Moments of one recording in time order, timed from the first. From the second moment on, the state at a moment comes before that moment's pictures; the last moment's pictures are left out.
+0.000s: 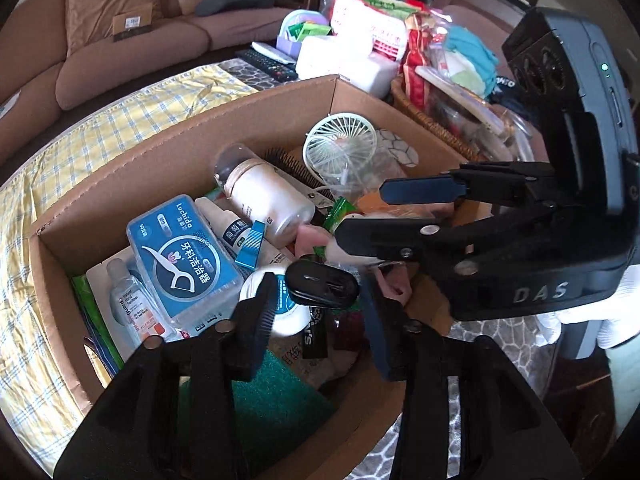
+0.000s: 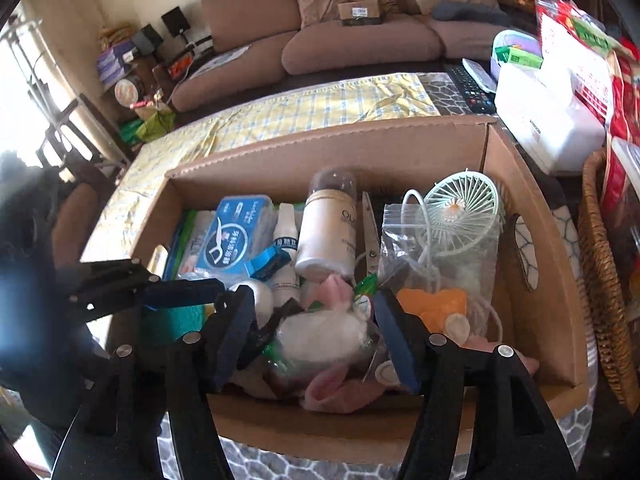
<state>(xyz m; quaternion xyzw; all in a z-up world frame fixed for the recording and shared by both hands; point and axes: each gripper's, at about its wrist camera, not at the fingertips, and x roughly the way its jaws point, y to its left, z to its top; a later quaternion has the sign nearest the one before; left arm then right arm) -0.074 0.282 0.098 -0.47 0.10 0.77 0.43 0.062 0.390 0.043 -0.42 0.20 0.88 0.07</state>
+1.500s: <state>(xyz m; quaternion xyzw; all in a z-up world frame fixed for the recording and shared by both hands) 0.032 0.035 0.084 -0.43 0.02 0.89 0.13 0.127 0.217 0.032 -0.37 0.10 0.92 0.14</state>
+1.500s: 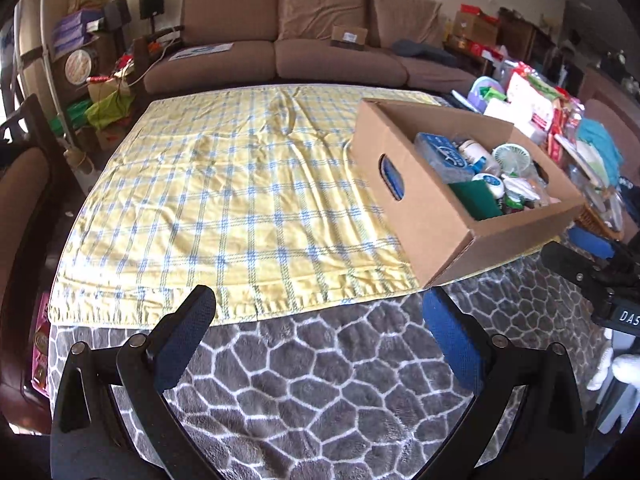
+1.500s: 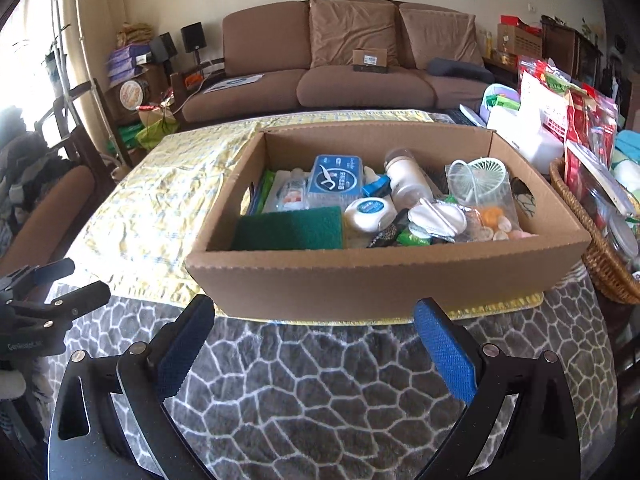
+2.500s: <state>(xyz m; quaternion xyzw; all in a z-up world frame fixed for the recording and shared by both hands) 0.024 0.045 0.006 -0.47 0.02 0.88 0.04 0.102 0.245 -0.060 -0.43 0.12 0.88 0.18</state>
